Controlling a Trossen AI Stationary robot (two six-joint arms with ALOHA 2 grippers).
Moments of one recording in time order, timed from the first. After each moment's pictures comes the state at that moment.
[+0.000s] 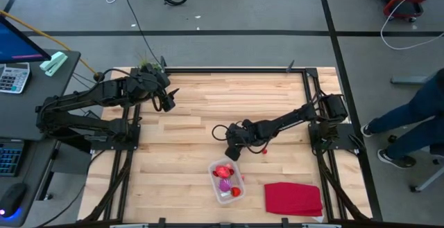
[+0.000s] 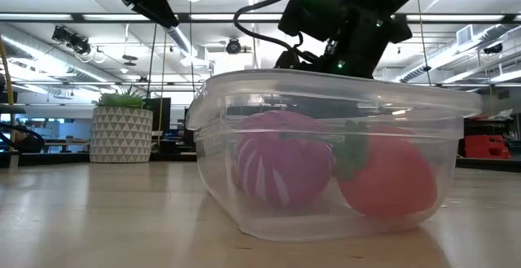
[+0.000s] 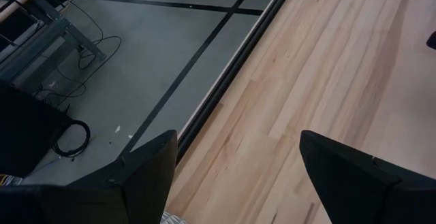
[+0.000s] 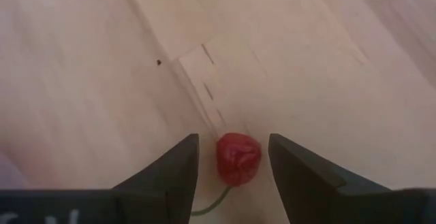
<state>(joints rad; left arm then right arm) 0.20 0.95 1.04 -0.71 -0.54 0.04 0.13 1.90 1.09 -0.28 0.21 0.66</state>
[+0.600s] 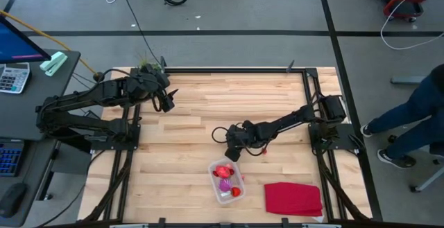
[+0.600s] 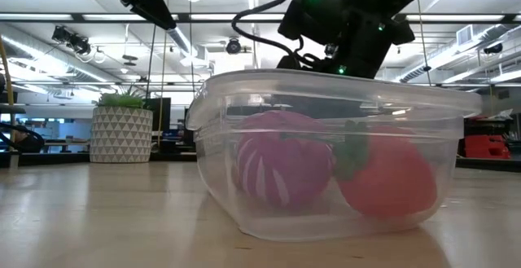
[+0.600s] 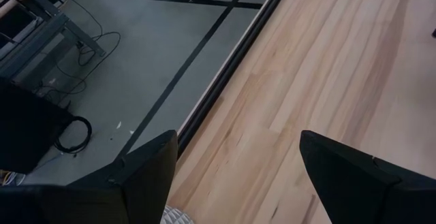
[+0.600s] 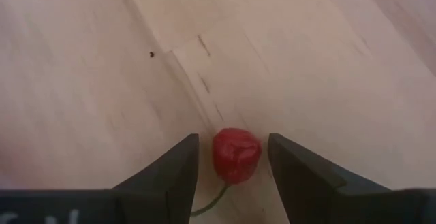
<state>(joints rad) 0.20 0.95 1.04 -0.73 -0.54 0.04 0.14 1.94 1.09 -0.28 0.23 0.69</state>
